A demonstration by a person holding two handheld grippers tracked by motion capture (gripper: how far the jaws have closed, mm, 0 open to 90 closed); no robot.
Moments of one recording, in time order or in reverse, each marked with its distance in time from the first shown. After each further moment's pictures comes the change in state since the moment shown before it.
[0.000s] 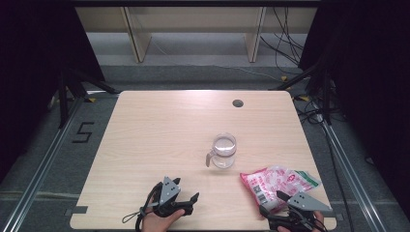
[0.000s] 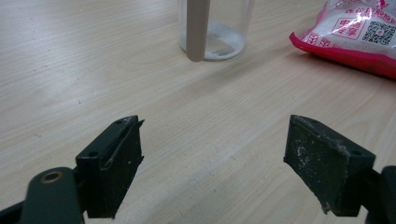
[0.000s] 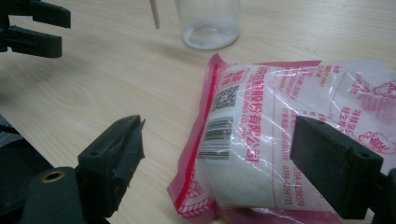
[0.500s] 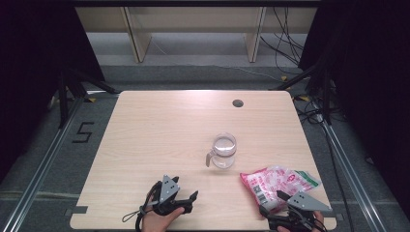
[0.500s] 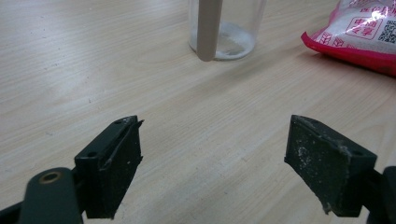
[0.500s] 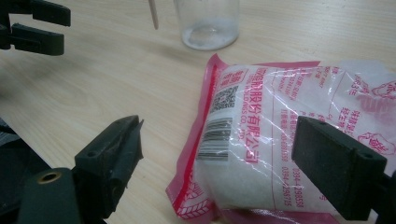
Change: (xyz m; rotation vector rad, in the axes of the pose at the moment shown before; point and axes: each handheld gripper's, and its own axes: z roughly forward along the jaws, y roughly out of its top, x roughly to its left) left arm 0.005 0.001 0.001 0.011 0.028 0.007; right arm 0.000 0.000 0.002 -0.010 -0.009 -0.007
